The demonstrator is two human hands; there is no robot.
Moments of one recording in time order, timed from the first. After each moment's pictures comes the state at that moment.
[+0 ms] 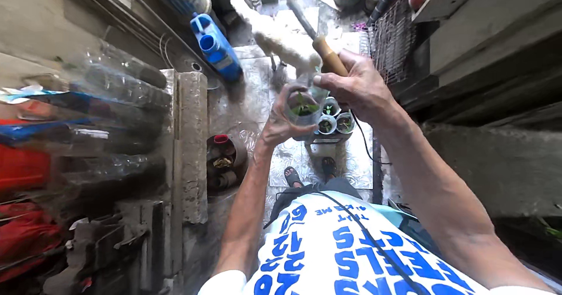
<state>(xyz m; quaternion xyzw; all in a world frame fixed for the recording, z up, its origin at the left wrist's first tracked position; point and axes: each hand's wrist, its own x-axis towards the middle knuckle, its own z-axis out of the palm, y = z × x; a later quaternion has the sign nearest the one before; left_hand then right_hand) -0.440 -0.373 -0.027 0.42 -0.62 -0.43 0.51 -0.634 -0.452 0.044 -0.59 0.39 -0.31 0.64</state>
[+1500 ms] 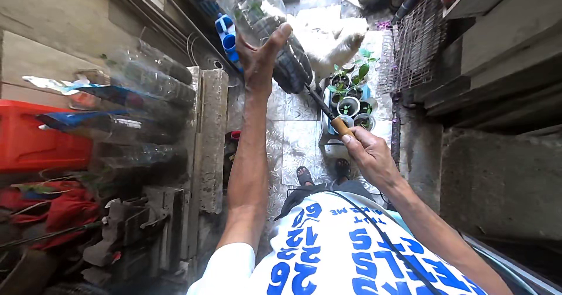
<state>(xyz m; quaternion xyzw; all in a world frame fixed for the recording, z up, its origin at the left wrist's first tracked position) -0.383 -0.449 0.033 0.51 -0.40 -0.28 0.71 -0.668 -0.332 -0.004 -0.68 0.43 -0.29 0.51</state>
